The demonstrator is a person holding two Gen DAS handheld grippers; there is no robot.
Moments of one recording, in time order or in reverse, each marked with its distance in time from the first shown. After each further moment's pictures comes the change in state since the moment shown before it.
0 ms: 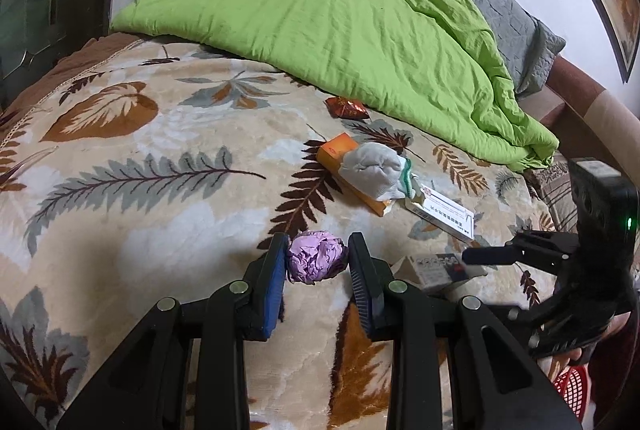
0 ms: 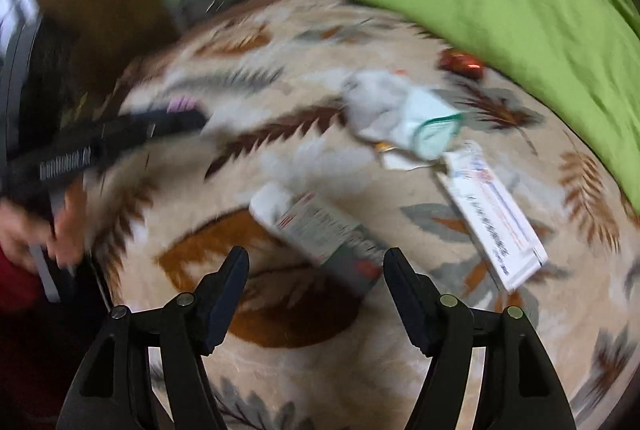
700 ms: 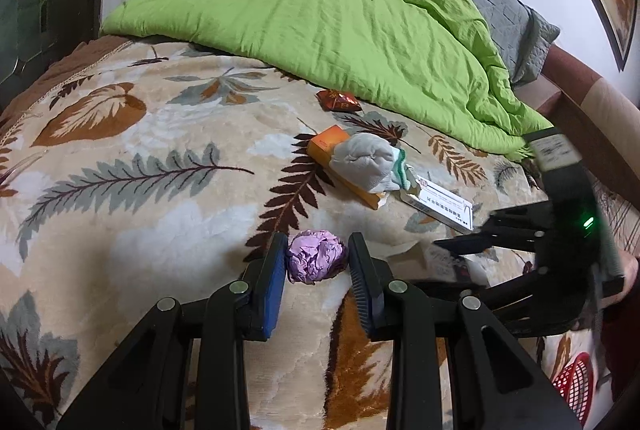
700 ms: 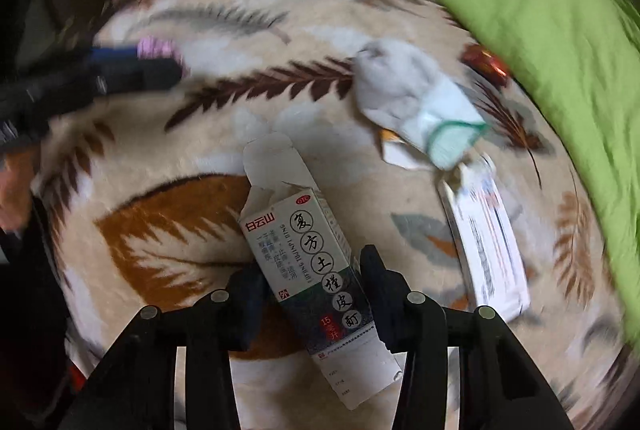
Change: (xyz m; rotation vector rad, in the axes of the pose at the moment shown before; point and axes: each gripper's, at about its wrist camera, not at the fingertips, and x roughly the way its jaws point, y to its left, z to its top) left arm 0.009 -0.011 -0.003 0.044 0.013 -0.012; right arm 0.029 -0.003 0.014 -0.102 0.127 -0.107
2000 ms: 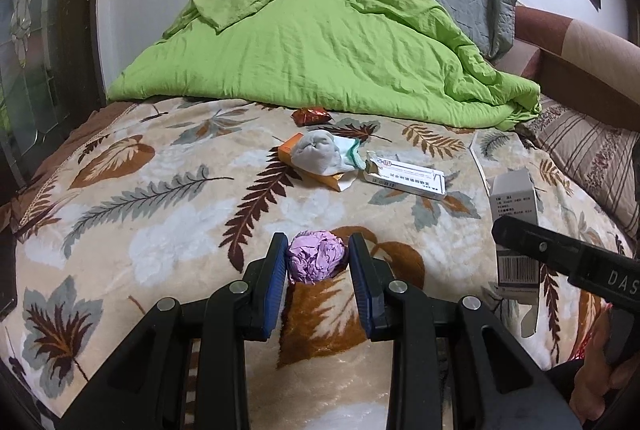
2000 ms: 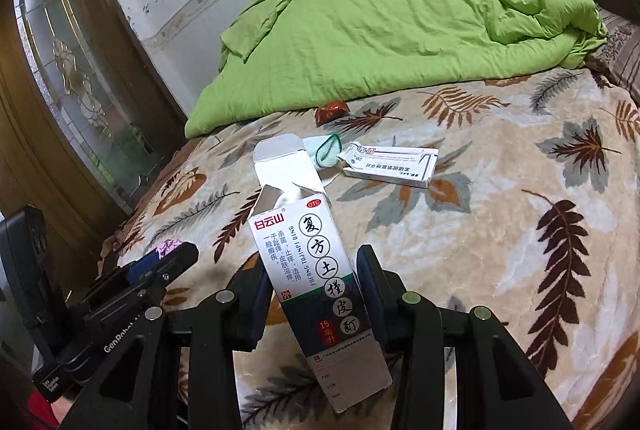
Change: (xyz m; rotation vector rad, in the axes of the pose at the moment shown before) left arm -0.050 -0.069 -0.053 0.198 -0.119 0.113; right arm -0.107 0.033 -0.127 0.782 -0.562 -0.059
